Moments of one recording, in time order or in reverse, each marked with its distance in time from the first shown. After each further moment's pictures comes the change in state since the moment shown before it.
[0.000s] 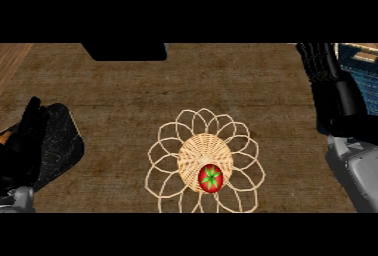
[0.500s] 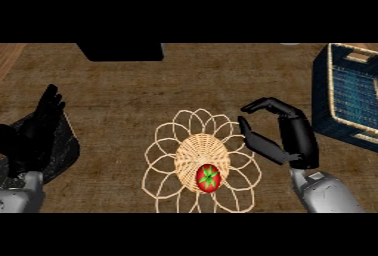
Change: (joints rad) left arm -0.102 -0.015 -0.009 0.070 0.025 -0.092 -0.010; right arm 0.155 0.137 0.155 -0.008 0.181 -0.135 -0.035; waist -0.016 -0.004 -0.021
